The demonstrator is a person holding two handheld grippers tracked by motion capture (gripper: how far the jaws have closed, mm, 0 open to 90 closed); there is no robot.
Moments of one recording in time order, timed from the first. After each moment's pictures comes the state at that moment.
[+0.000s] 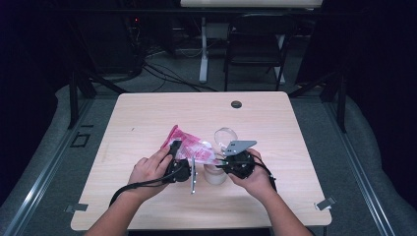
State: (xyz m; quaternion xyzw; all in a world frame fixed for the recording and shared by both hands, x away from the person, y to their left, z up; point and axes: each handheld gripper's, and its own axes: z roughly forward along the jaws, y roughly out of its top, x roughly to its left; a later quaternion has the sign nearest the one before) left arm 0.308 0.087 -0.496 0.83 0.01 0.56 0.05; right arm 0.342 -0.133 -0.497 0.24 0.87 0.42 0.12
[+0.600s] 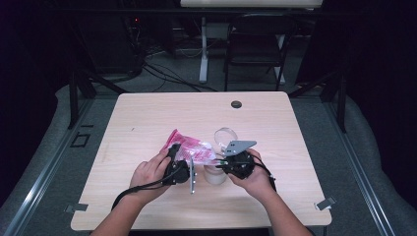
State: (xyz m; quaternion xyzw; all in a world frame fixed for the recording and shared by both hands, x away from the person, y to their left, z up) left arm 0.307 0.089 -0.506 0.84 0.04 0.54 0.07; right arm 0.340 -0.132 -0.496 0.24 0.86 0.42 0.12
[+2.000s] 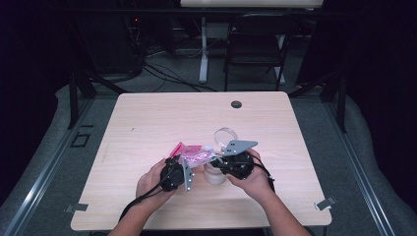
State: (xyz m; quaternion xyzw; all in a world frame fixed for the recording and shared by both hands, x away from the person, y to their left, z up) left arm 0.309 0.100 -0.535 0.87 0.16 0.44 0.17; right arm 0.336 -0.128 -0.489 0.24 0.85 0.45 0.13
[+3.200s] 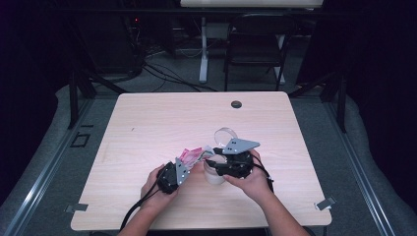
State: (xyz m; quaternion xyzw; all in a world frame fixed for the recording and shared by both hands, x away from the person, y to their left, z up) left arm 0.316 0.111 -0.557 0.86 0.26 0.34 0.27; right arm 0.333 -0.125 -0.482 0.25 0.83 0.48 0.17
